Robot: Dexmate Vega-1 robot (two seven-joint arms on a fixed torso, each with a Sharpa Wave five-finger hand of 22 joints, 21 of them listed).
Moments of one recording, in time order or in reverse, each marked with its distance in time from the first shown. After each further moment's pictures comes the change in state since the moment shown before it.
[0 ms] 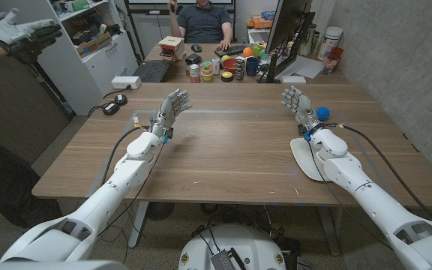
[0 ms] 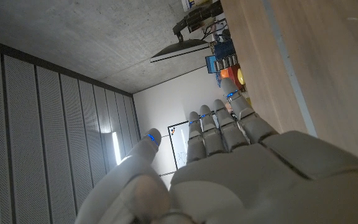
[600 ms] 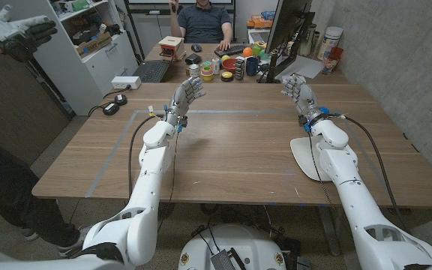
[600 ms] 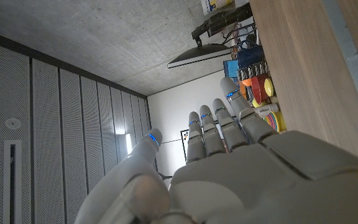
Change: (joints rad) left arm -0.056 -0.504 -0.516 0.043 0.546 0.048 -0.333; left_hand 0.000 0.000 0.001 0.001 0.000 0.000 0.000 0.000 0.000 0.000 0.000 0.000 0.000 0.000 0.000 0.000 0.000 0.000 0.000 0.000 0.000; right arm -0.025 0.319 0.349 -0.088 -0.364 -0.115 0.215; right_hand 0.000 0.000 0.000 0.000 0.000 0.000 0.000 0.000 0.000 0.002 -0.002 0.000 0.000 0.000 0.000 0.000 0.000 0.003 -0.003 0.006 0.000
